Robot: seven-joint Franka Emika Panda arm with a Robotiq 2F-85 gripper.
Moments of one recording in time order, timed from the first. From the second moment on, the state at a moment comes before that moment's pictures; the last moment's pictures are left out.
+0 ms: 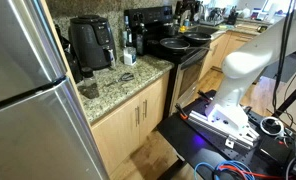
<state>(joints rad) -0.07 -0.54 -0.04 -2.25 -0.06 1.75 0.05</state>
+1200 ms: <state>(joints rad) -0.05 -0.52 -0.03 -2.23 -0.06 1.54 0.03</state>
